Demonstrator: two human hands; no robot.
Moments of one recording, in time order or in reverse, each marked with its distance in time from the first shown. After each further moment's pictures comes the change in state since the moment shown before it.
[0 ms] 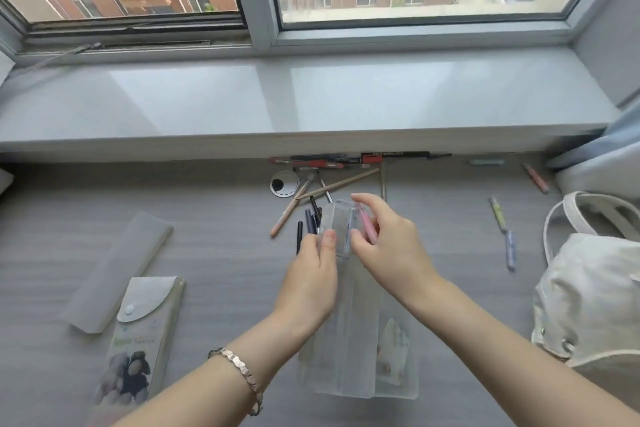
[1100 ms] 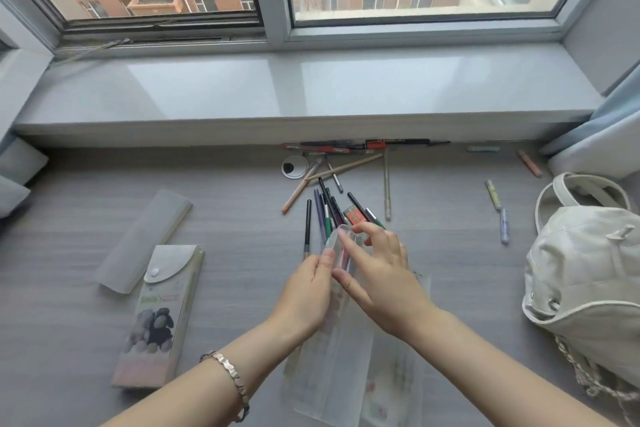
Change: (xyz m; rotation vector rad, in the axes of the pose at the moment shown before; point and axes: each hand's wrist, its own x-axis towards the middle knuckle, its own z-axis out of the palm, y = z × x) left_hand -0.048 -0.047 -0.009 0.011 -0.092 -0.002; right_hand -0.078 0.030 0.035 -0.472 0.045 -0.359
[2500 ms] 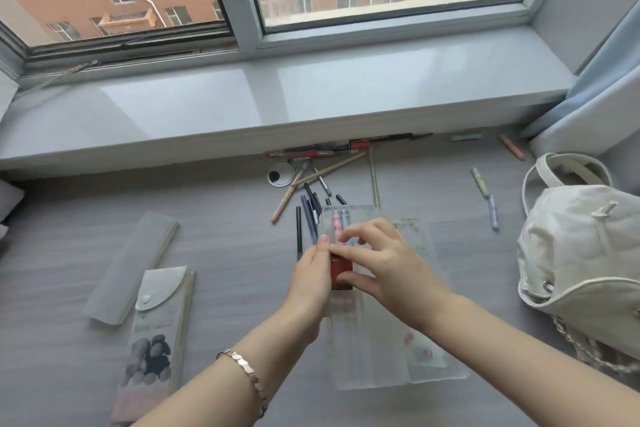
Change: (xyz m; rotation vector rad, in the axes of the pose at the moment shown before) left_hand 0.008 0.034 0.010 -0.398 -0.073 -0.291; right_hand 0.011 0.010 -0.033 0.194 -0.011 -0.193
